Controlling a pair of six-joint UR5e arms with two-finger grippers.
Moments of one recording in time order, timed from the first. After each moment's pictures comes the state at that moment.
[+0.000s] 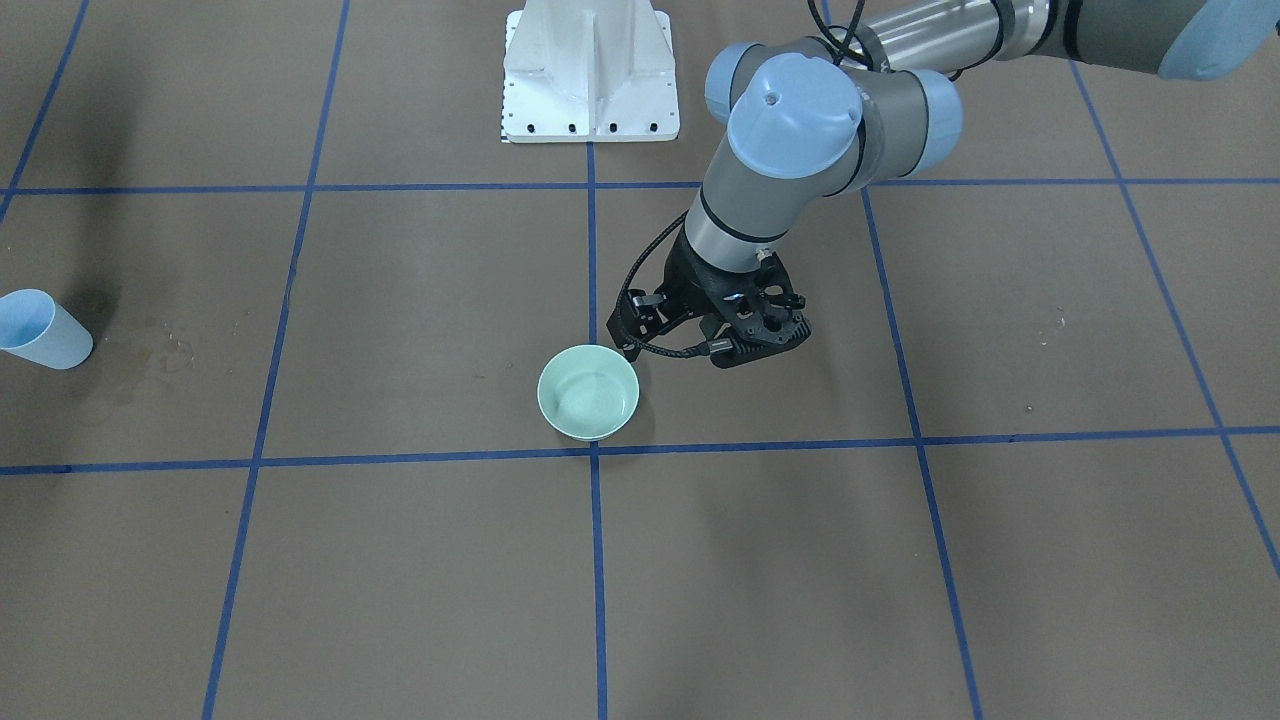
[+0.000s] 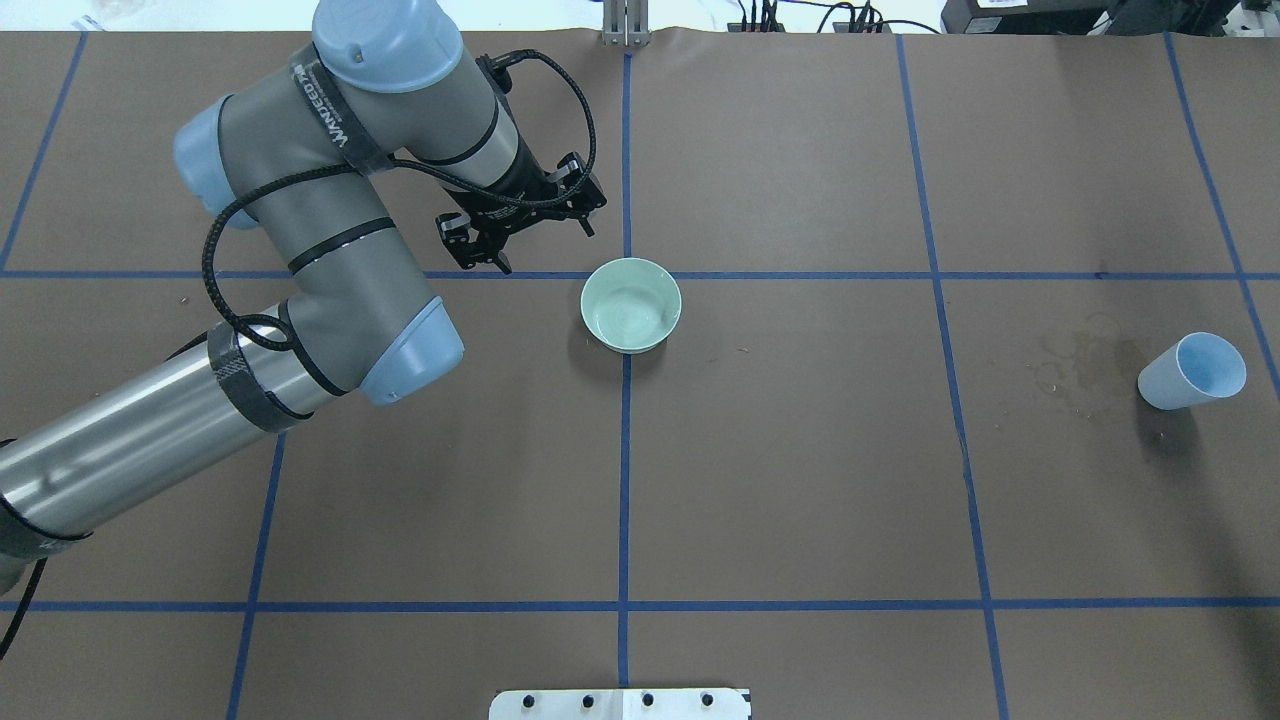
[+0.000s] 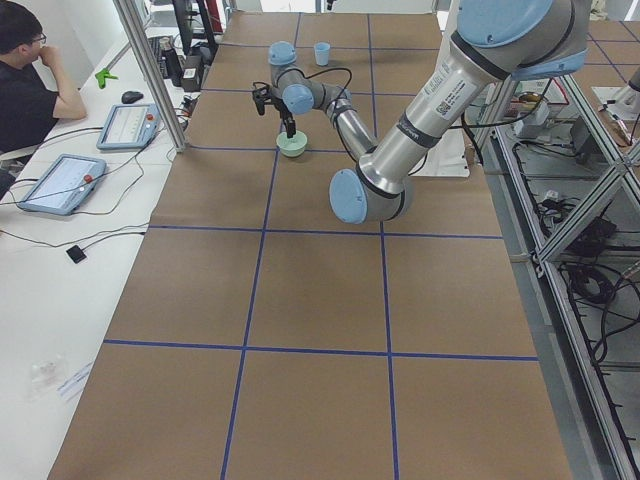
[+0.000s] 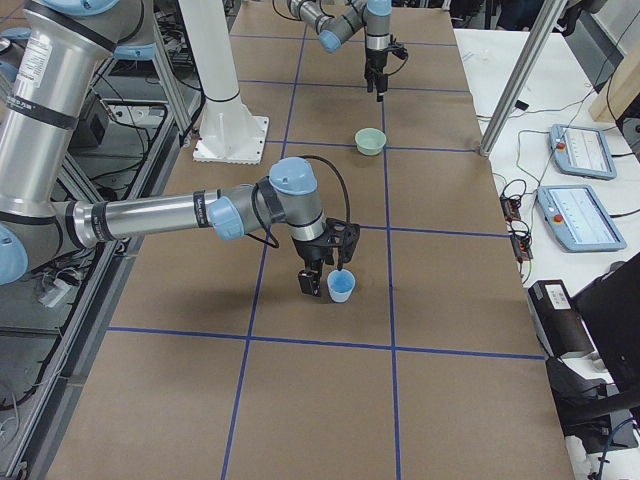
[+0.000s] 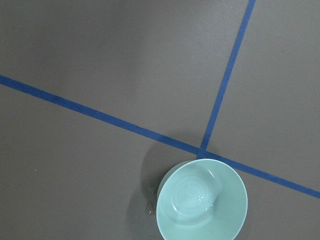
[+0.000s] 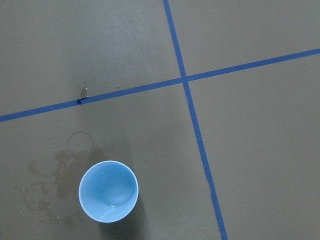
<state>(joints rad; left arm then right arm) -0.74 -2.37 -1.55 -1.71 -2.10 -1.49 1.33 -1.97 2.10 -1.29 2.06 0.74</state>
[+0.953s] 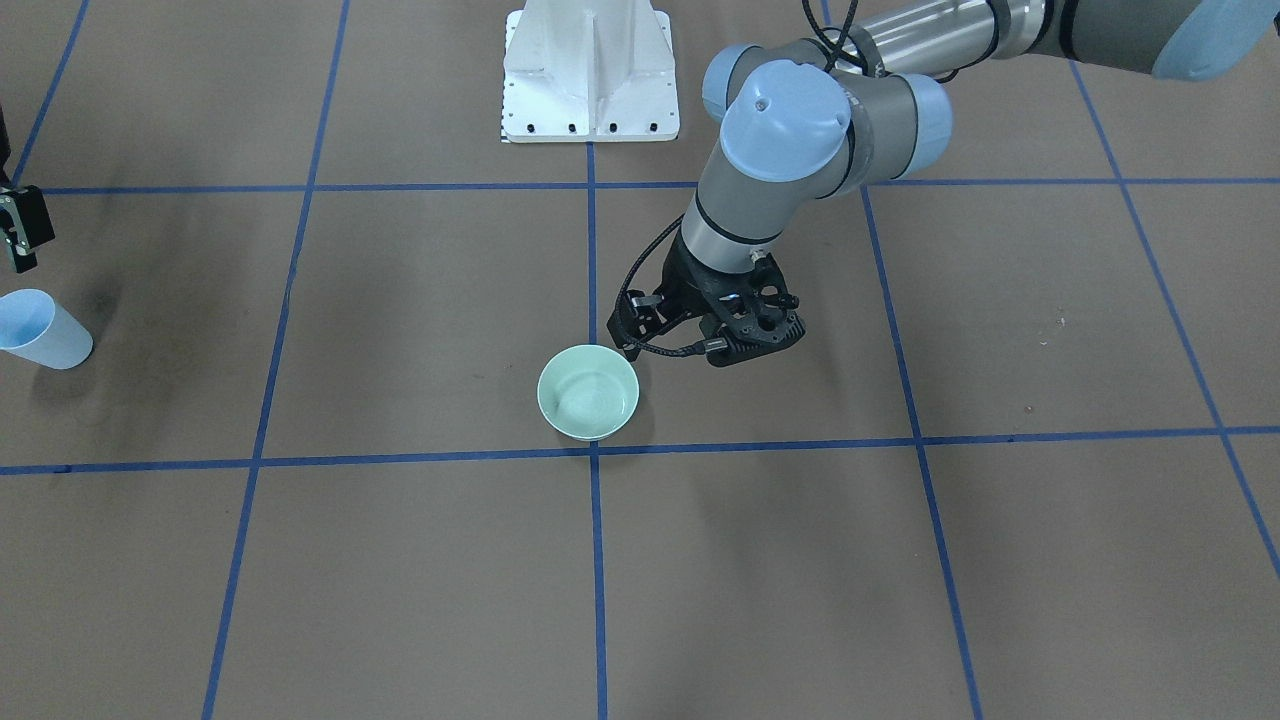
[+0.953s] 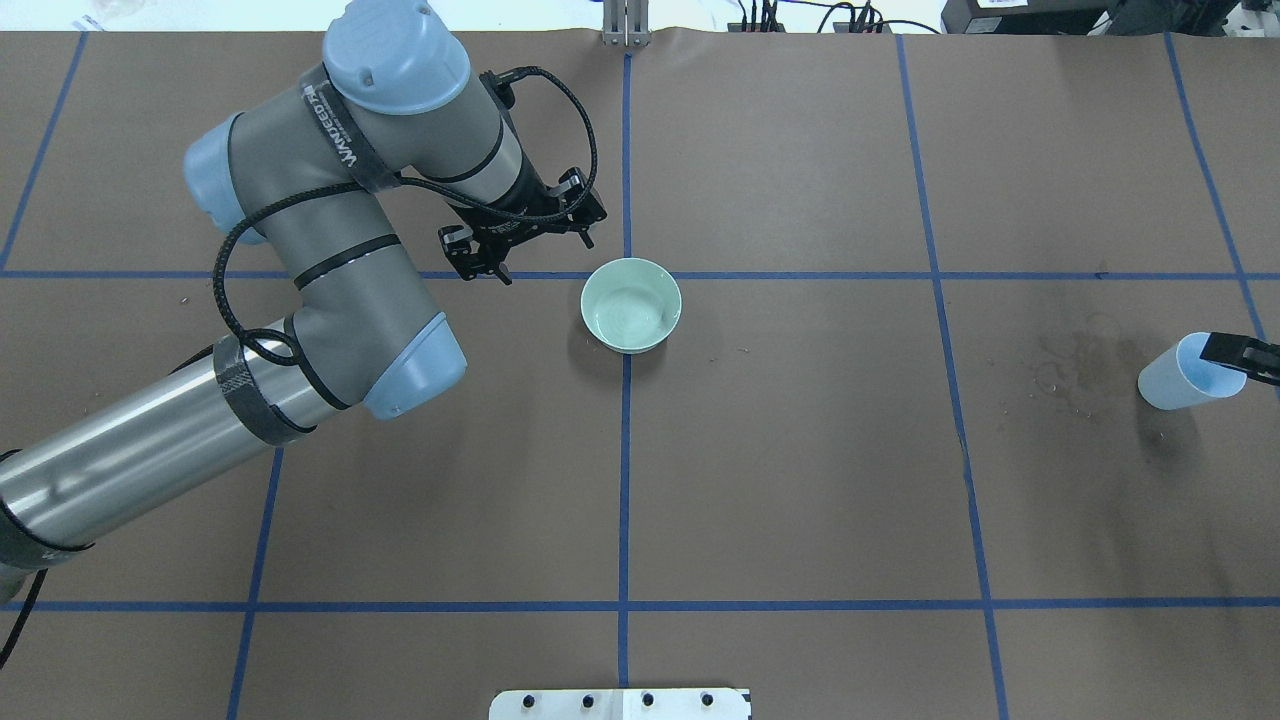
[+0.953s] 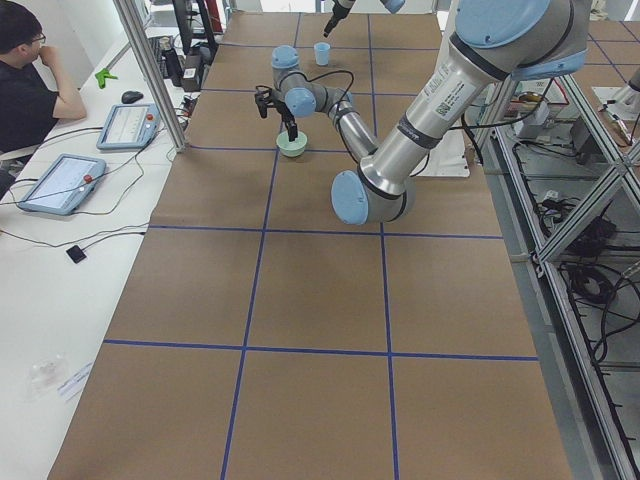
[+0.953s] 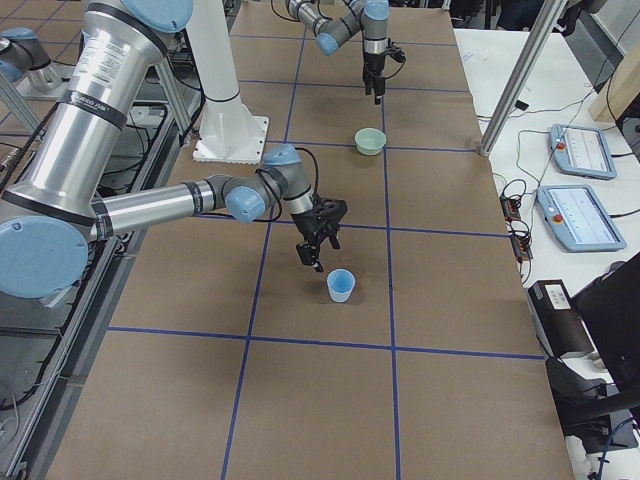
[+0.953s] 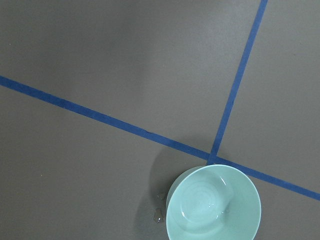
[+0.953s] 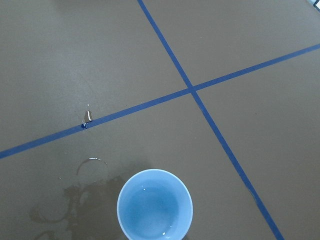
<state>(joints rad) -0.72 -2.37 -1.54 -1.71 -2.08 -1.49 0.76 -1.99 2.16 -1.19 1.51 1.41</state>
